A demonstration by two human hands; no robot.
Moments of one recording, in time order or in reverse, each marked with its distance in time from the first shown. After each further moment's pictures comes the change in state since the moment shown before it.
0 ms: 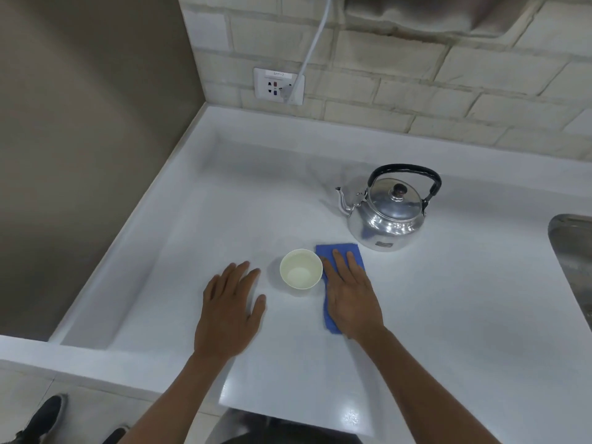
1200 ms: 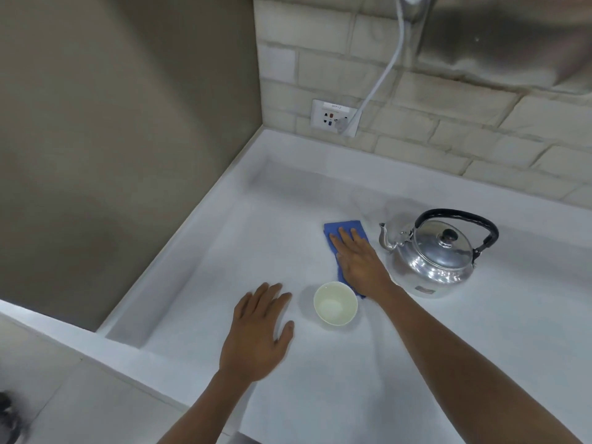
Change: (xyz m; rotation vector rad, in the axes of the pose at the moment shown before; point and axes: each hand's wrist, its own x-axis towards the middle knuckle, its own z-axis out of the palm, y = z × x) left_hand 0.000 -0.006 0.010 -0.036 -0.012 -0.022; right_hand 0.158 0.008 -0.002 -0.045 0.022 -0.339
